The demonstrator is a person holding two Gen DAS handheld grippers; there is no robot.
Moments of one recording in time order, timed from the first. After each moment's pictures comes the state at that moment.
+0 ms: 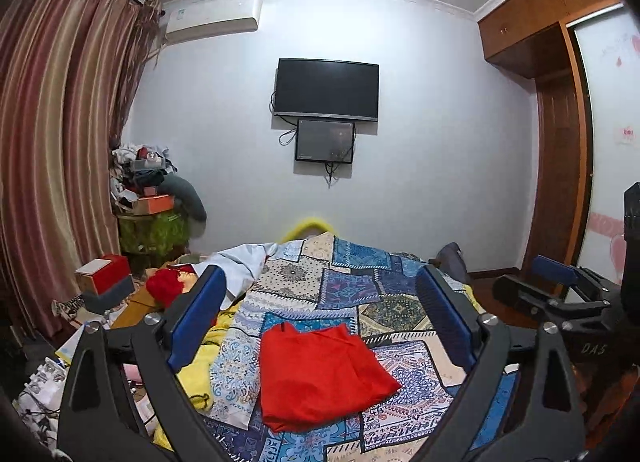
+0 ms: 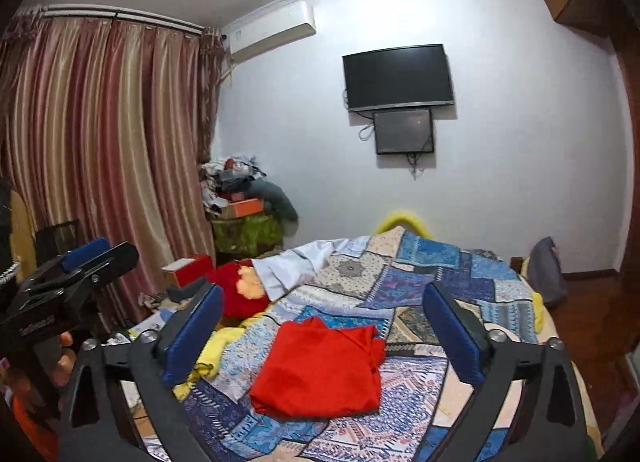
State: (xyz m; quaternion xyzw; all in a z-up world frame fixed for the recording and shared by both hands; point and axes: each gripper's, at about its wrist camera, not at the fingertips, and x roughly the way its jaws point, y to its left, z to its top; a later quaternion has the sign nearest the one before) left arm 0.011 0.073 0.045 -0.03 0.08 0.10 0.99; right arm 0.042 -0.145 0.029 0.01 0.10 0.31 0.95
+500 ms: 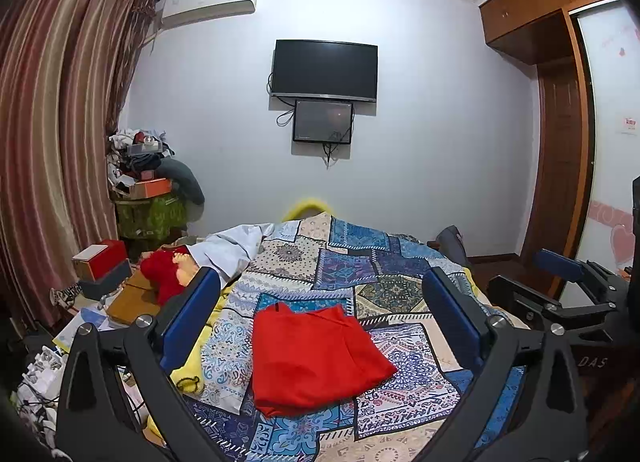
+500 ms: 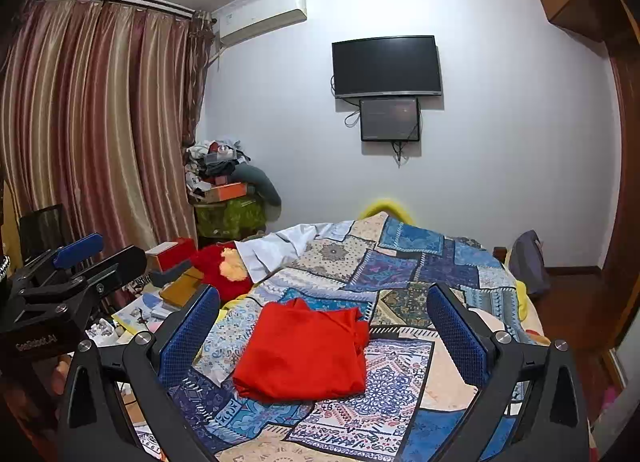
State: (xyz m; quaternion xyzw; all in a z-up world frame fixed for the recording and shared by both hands) left arm 0.024 0.065 0.026 -0.04 0.12 0.10 0.99; right arm 0.064 -0.135 0.021 -0.01 0.13 0.28 0.95
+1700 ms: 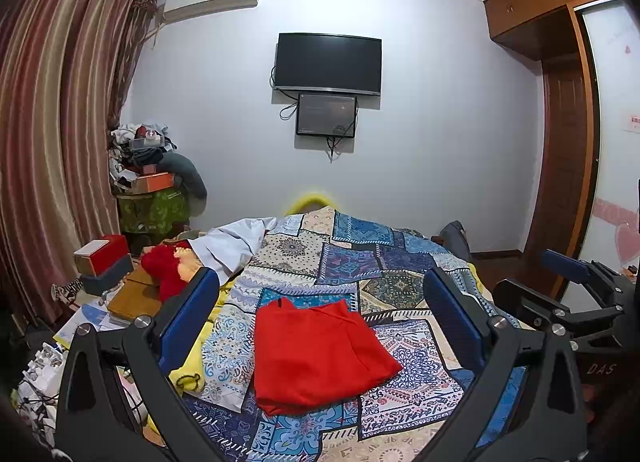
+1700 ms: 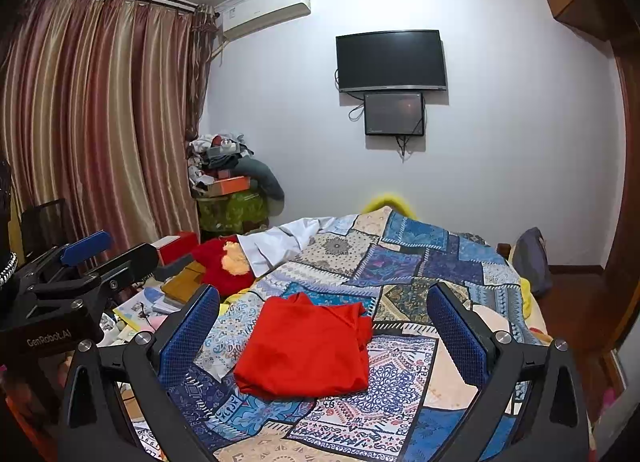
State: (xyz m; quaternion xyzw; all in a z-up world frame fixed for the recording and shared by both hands) left arm 0.033 0.068 0.019 -0.04 0.13 0.10 0.99; right arm 0.105 -0.124 0.027 -0.01 0.15 0.29 0.95
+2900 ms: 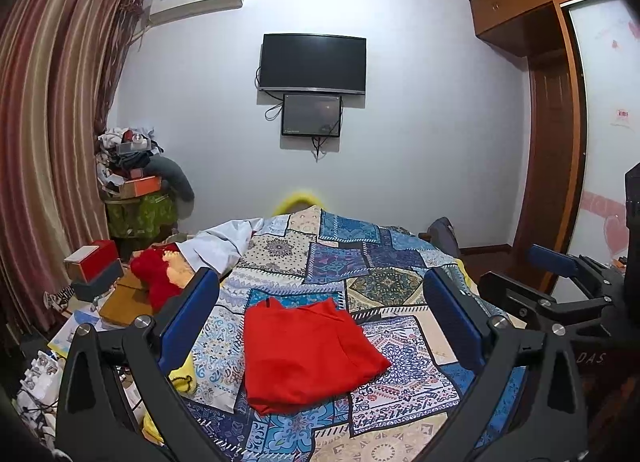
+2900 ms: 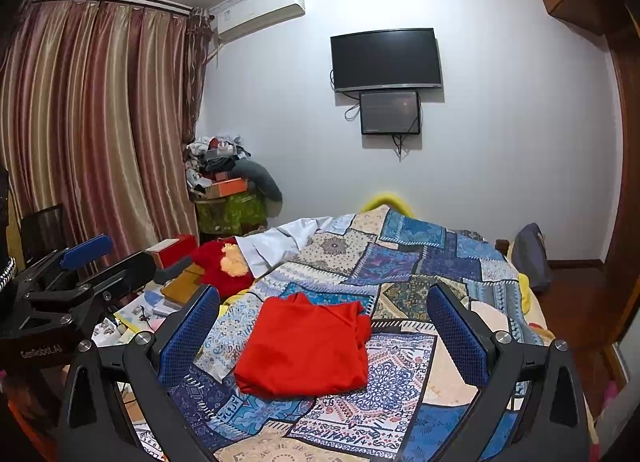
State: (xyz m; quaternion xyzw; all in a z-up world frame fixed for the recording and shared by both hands) left arm 0.030 0.064 0.020 -0.03 0.13 0.07 0.99; right arm 0.106 -0.124 0.030 -0.01 0.15 0.28 0.95
